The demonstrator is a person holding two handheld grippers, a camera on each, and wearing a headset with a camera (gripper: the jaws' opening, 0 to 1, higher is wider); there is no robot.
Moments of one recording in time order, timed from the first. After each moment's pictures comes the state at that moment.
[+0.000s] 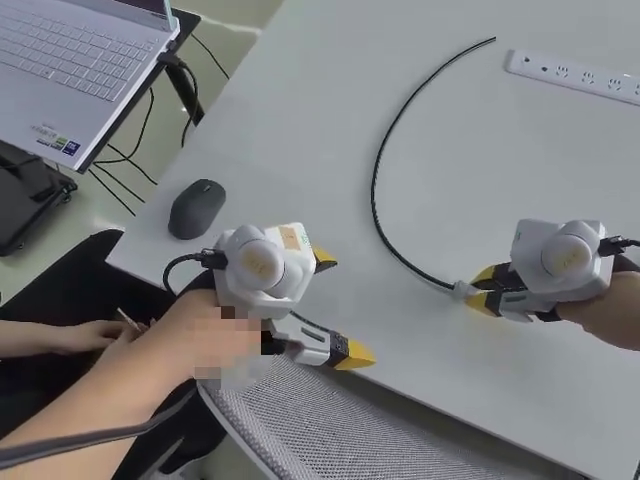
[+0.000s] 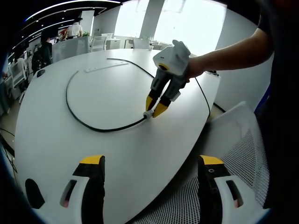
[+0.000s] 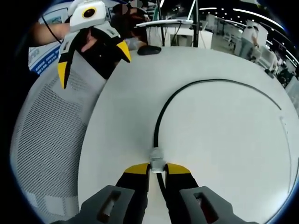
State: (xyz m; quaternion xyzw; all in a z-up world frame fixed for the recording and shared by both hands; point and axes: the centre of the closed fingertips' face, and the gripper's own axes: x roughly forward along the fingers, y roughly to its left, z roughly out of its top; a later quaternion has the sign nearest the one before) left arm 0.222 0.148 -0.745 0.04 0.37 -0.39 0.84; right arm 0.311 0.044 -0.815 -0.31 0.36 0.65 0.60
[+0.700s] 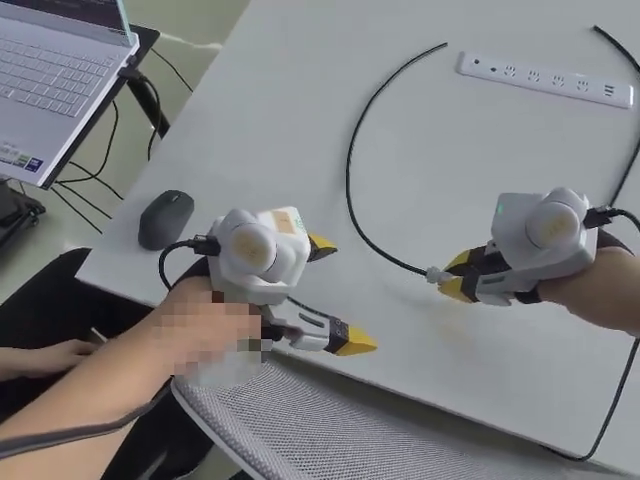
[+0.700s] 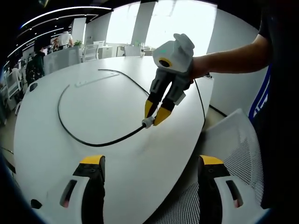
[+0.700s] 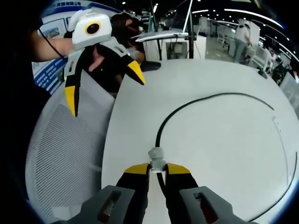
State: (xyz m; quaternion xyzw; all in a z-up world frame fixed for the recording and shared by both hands) left arm 0.240 0.110 -0.716 0.05 0.34 -0.42 0.84; right arm 0.291 0.039 -0.755 -0.27 0.36 0.65 0.62
